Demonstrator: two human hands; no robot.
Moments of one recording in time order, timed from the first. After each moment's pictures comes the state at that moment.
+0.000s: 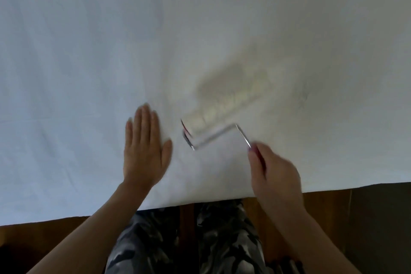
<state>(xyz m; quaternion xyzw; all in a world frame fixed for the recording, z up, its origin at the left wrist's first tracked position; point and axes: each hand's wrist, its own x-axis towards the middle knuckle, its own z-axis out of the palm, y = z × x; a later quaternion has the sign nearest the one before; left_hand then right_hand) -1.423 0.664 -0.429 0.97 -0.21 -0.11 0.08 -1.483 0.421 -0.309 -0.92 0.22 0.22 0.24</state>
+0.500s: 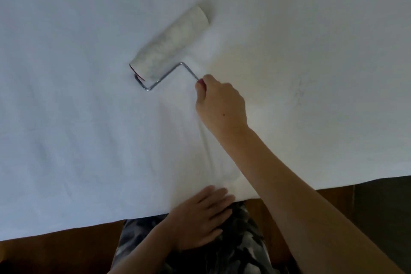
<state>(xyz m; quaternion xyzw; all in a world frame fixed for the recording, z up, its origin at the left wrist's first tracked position) -1.530 0.638 -0.416 0.72 -0.65 -0.20 0.12 -1.349 0.458 -0.362 -0.92 0.21 0.22 0.25</state>
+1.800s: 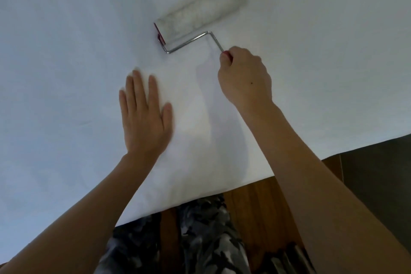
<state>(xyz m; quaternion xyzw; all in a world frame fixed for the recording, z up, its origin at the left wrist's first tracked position) -1.401 0.488 -0.436 0.96 -0.25 -0.07 0.10 -1.399 0.279 -0.350 -0.87 0.38 0.17 0.27</state>
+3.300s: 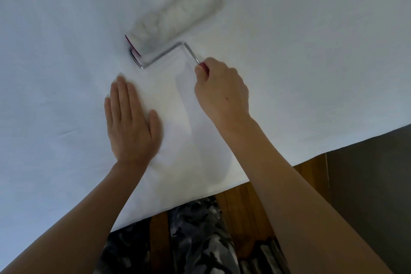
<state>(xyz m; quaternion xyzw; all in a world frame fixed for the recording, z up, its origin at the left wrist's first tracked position) -1.407 0.484 -0.445 0.96 -0.22 -0.01 0.15 -1.399 0.292 -0.356 -0.87 0.36 0.19 0.28</state>
